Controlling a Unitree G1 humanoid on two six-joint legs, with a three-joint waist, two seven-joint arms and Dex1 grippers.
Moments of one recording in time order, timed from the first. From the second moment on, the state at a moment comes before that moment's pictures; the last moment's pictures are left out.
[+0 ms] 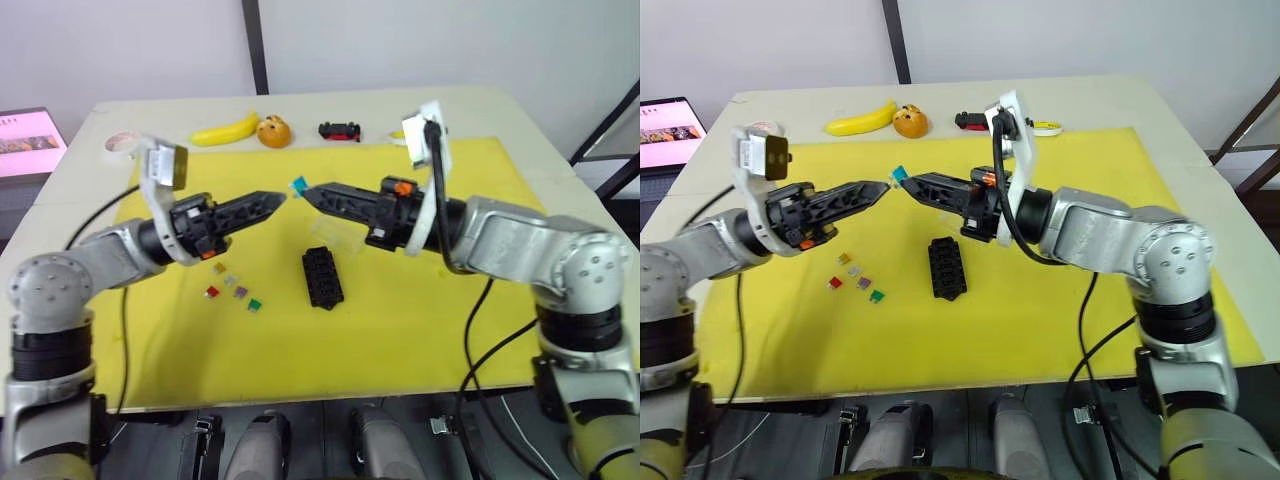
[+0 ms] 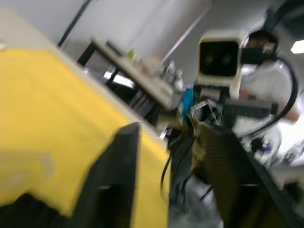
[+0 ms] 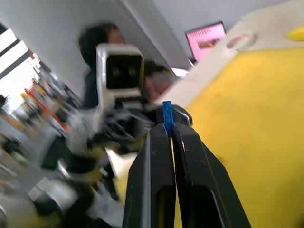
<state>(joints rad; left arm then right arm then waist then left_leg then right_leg) -0.52 0.81 0.25 -0.16 -1.47 1.08 -0.69 -0.82 -0.74 0.08 -0.41 1.71 1.02 -0.08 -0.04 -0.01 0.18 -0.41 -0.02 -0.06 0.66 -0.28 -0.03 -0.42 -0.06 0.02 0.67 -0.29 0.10</state>
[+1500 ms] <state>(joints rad) -0.27 0.99 0.02 -0.39 -0.58 0.49 -1.24 -0.88 -0.77 0.54 -0.28 0.25 0.70 1.17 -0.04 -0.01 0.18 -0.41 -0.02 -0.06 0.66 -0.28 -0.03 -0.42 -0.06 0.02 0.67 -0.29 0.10</state>
